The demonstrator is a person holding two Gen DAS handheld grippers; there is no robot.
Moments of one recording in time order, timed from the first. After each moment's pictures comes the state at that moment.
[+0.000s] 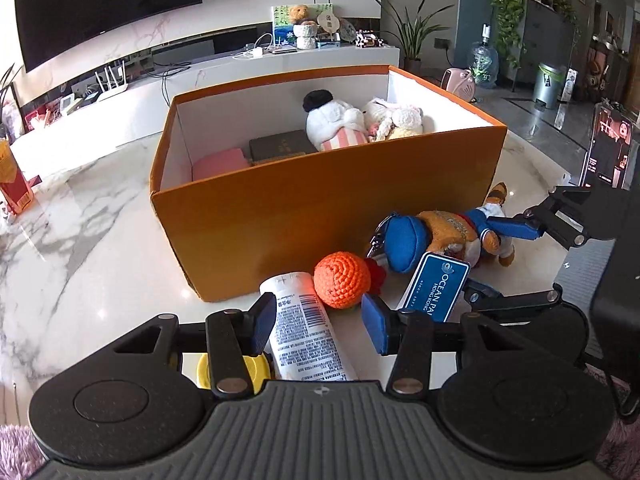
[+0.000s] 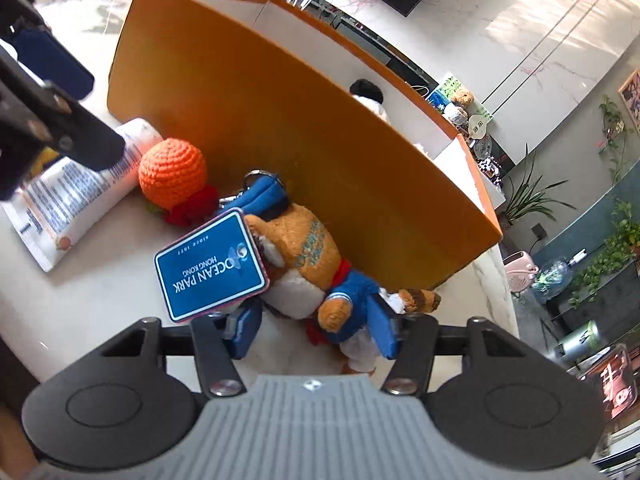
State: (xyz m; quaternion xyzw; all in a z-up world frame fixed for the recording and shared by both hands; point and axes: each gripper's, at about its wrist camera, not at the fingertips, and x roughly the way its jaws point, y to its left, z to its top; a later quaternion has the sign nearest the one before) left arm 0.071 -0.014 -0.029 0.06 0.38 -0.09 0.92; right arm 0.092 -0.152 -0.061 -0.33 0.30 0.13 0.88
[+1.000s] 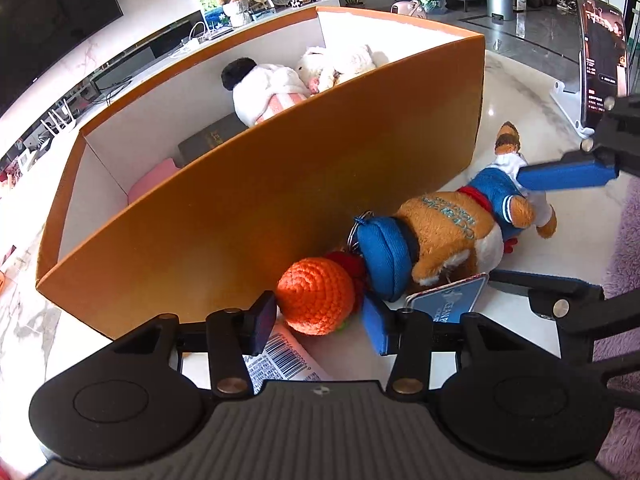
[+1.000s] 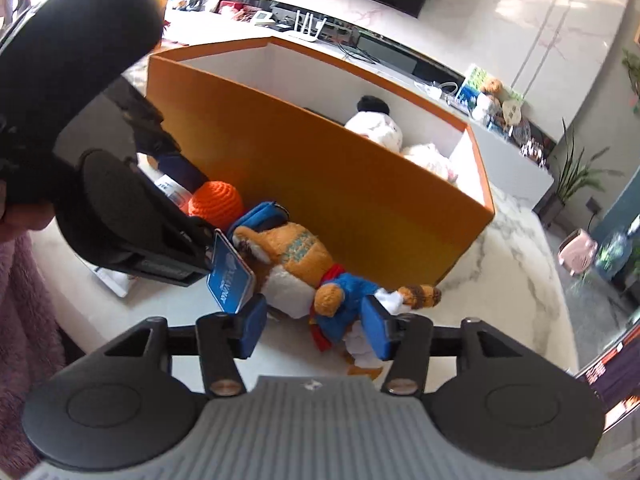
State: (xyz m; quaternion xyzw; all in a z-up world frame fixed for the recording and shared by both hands) left arm 0.114 -0.055 -0.064 0.19 0.42 -0.14 0.88; right arm 0.076 -0.176 -0.034 -0.26 0.30 0.21 0.89
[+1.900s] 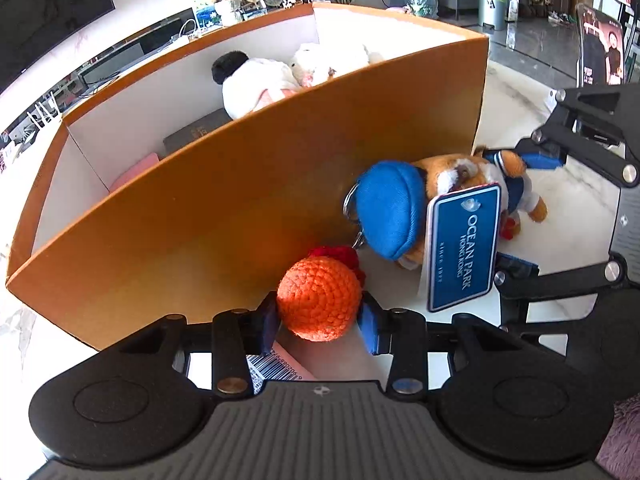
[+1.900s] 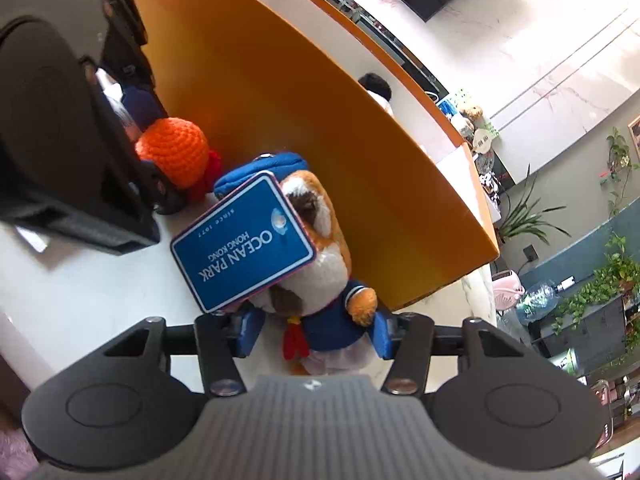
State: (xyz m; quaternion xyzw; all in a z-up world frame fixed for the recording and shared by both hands) left arm 0.123 -0.051 -0.071 0.17 0.41 -0.16 0.88; right arm 0.099 -0.150 -0.073 -0.41 0.29 0.14 0.85
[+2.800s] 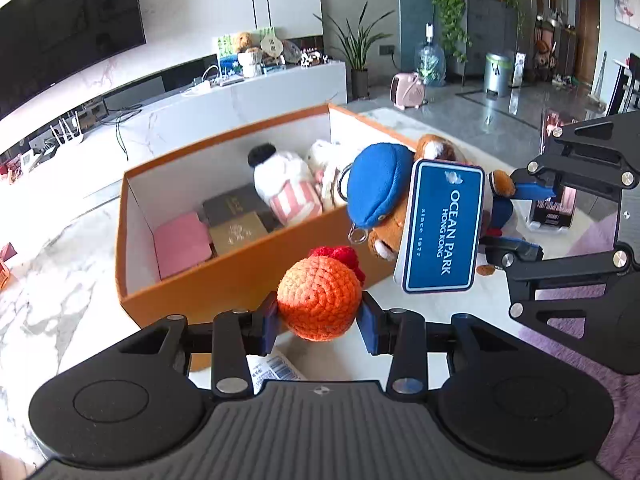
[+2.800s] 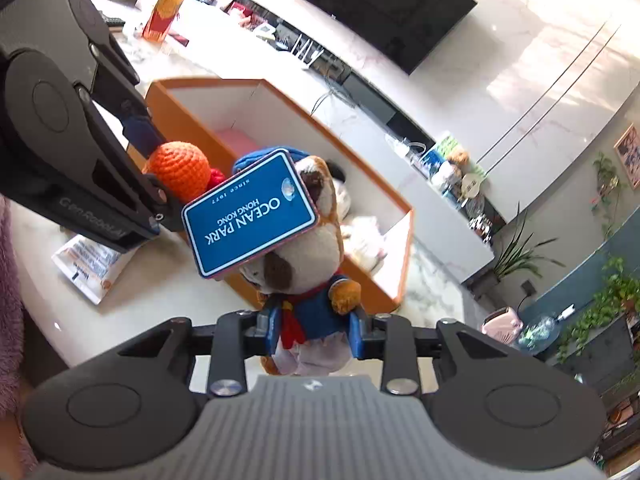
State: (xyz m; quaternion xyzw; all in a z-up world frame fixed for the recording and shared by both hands) left arm 0.084 -0.035 0.011 0.10 0.35 -0.16 0.92; right arm 0.045 -0.173 0.014 -0.37 0.22 0.17 0.89
